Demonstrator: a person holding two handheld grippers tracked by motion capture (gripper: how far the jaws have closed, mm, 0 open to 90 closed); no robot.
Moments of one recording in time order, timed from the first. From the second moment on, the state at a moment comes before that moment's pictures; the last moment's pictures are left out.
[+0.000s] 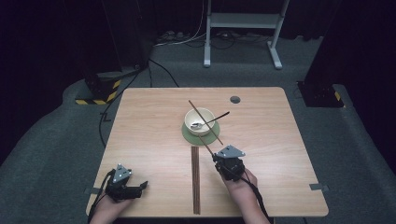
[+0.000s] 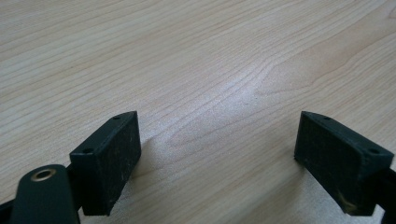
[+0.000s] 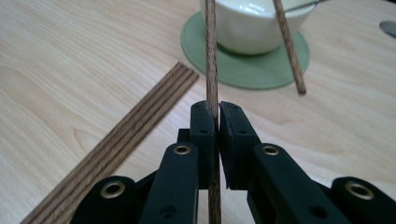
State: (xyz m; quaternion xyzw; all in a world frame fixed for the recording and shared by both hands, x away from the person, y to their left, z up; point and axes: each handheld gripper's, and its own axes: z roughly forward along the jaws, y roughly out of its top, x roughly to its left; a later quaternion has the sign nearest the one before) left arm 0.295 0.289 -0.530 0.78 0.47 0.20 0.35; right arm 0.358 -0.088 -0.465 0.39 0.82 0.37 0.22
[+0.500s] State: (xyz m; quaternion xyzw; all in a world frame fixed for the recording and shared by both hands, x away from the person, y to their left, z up) left arm 0.295 0.290 -0.530 0.79 0.47 0.20 0.35; right arm 0.377 -0.072 -0.437 0.36 0.82 0.38 0.23
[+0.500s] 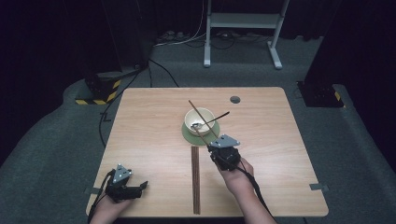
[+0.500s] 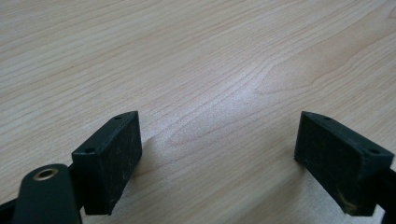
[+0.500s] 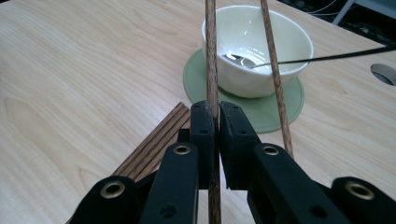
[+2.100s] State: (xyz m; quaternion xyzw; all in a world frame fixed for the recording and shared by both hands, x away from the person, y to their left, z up) left arm 0.293 0.289 -0.529 0.77 0.45 0.25 0.38; right arm 0.473 -0.023 -0.428 0.39 0.83 0.33 0.22
